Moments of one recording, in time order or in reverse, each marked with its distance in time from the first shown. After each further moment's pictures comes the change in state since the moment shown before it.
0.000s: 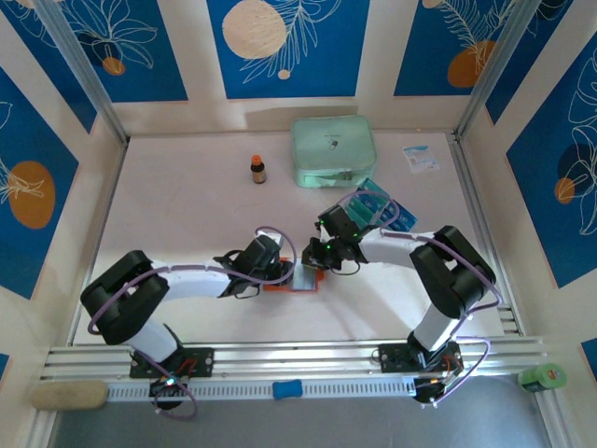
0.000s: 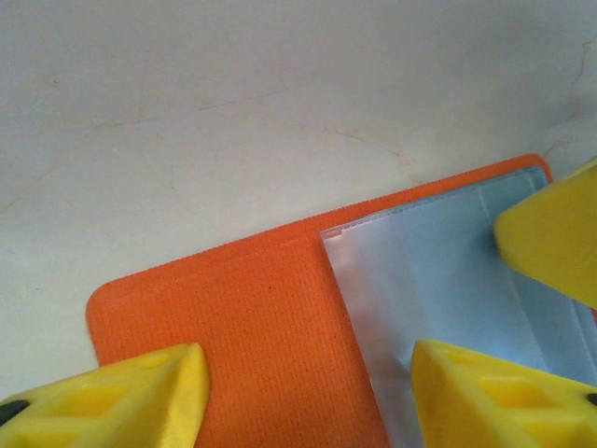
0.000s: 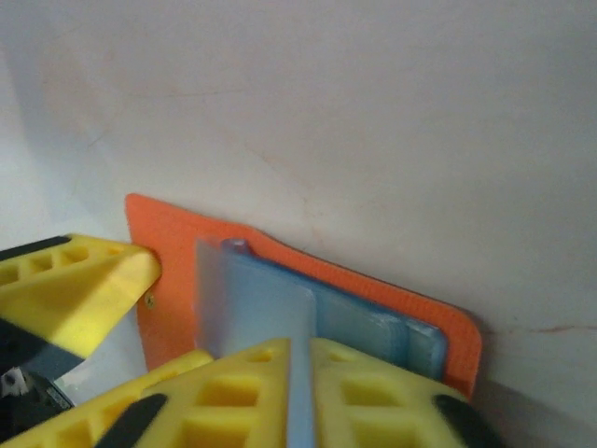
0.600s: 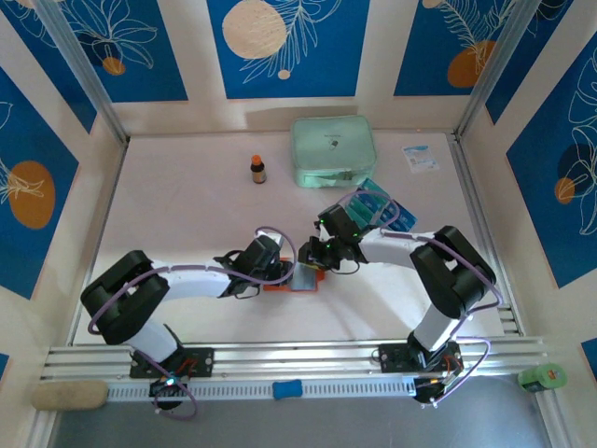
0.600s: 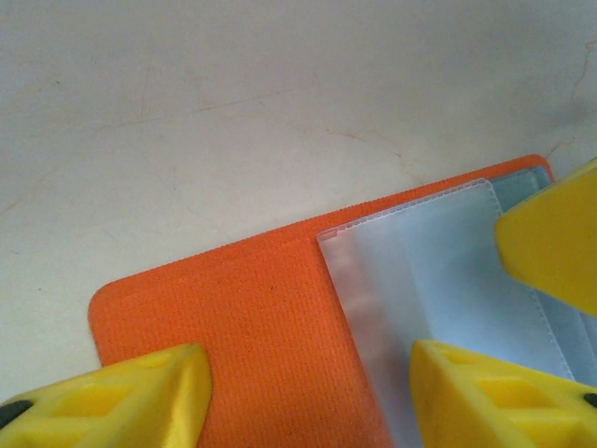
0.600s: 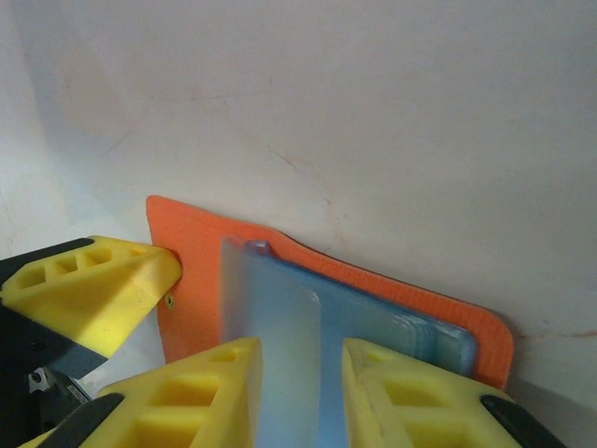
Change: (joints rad) left arm -0.003 0.000 0.000 0.000 -0.006 0.000; right arm 0.000 0.016 0.000 0.029 -0.026 0.028
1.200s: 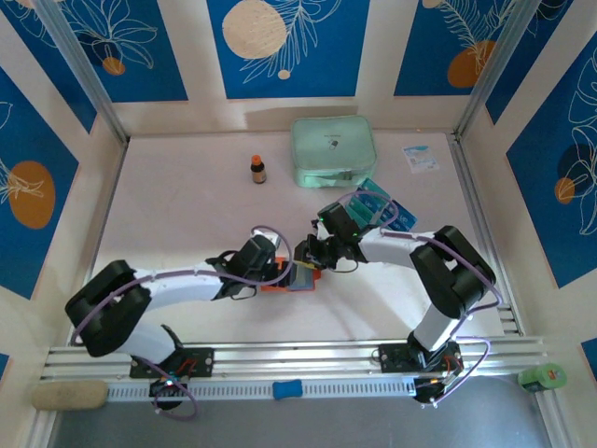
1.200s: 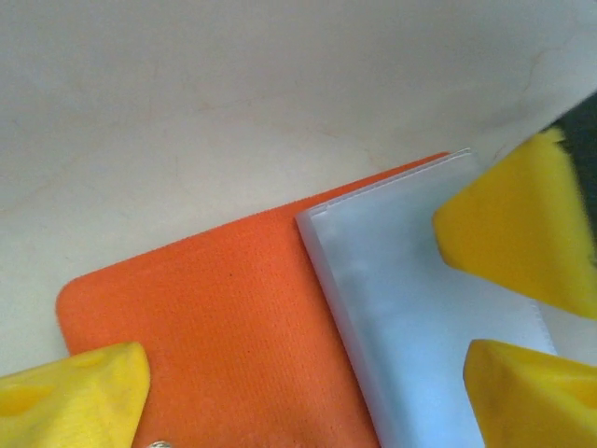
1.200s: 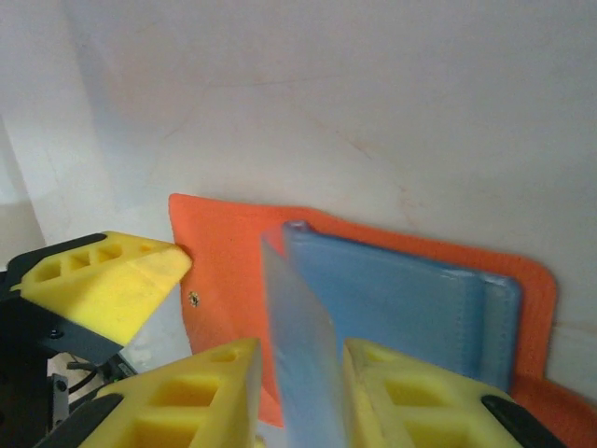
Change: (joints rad) left arm -0.005 -0.131 -0.009 -0.079 -0.004 -0.008; right arm 0.000 -0.011 0.005 0.038 -0.078 0.055
